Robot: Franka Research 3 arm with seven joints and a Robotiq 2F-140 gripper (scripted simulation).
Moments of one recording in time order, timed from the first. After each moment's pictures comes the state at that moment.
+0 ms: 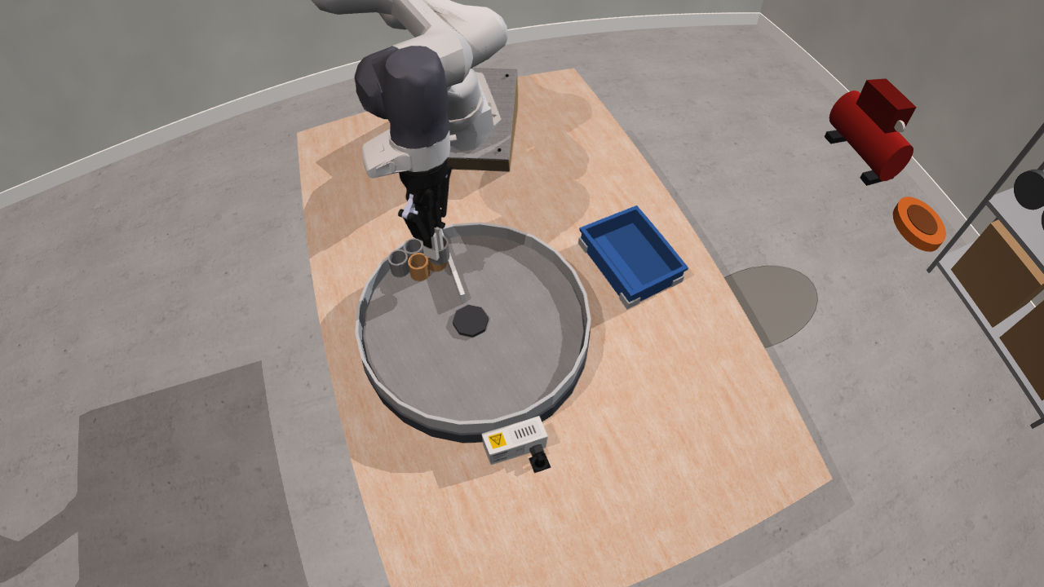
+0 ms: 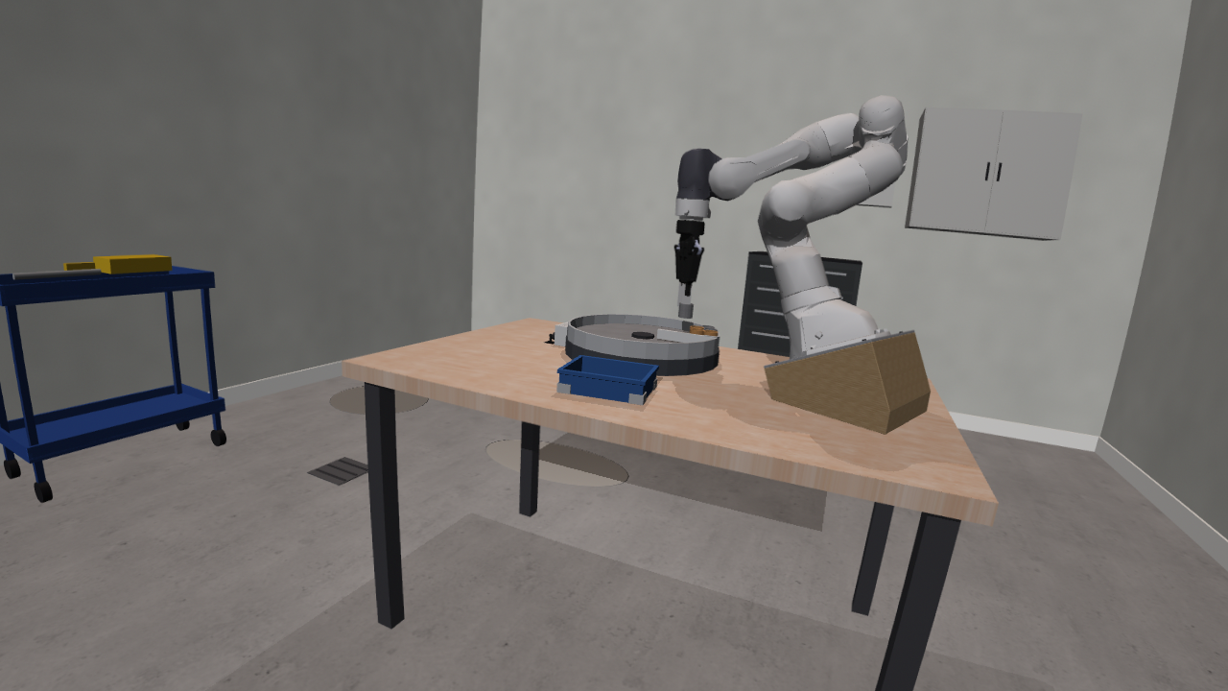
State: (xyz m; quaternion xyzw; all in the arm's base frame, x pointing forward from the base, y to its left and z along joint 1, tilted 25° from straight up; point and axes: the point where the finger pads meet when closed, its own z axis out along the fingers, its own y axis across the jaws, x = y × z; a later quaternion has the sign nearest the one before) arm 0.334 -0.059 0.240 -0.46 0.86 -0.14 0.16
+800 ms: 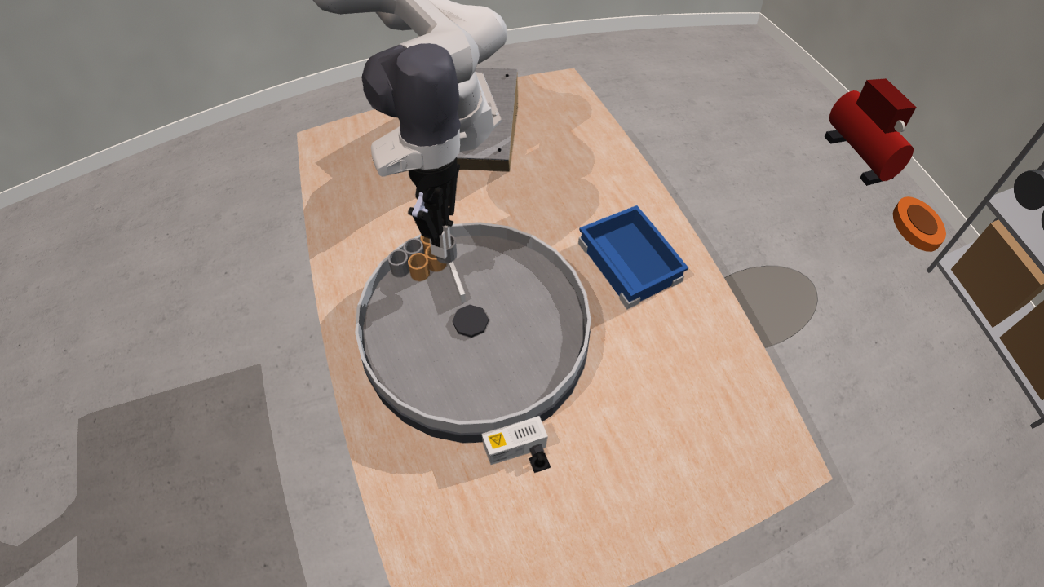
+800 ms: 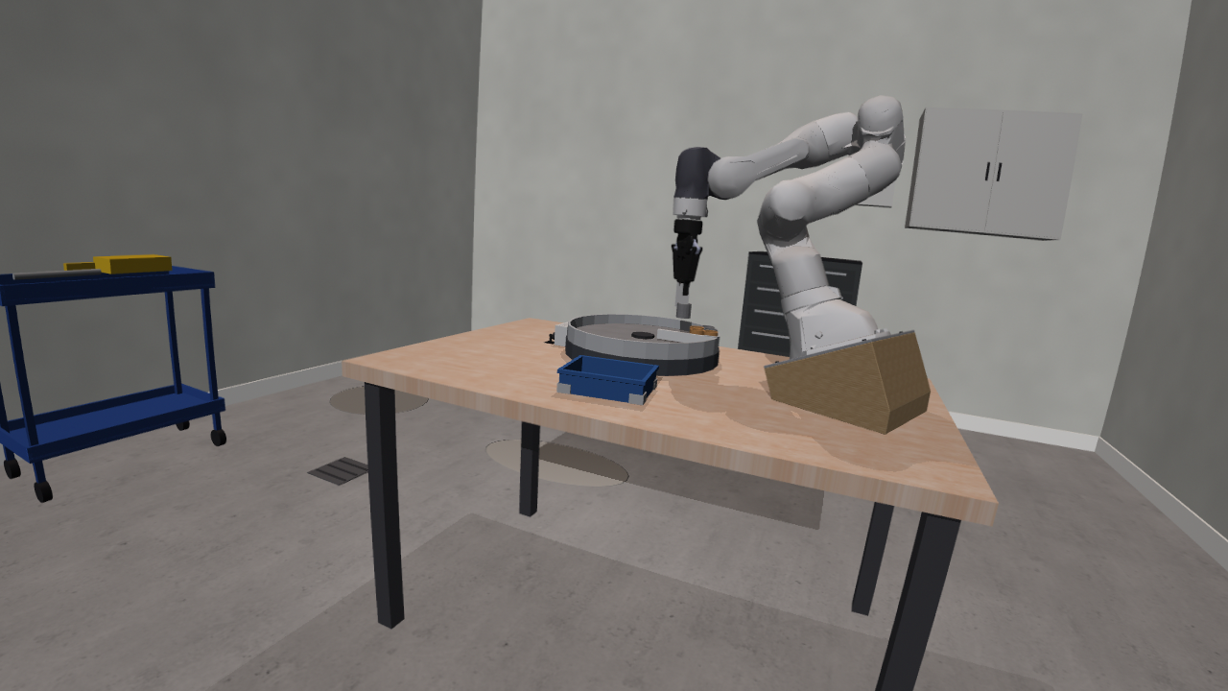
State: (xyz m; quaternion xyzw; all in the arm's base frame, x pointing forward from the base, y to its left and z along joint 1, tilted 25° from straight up) arm 0.333 -0.045 0.240 -0.47 0.85 -0.15 0.16
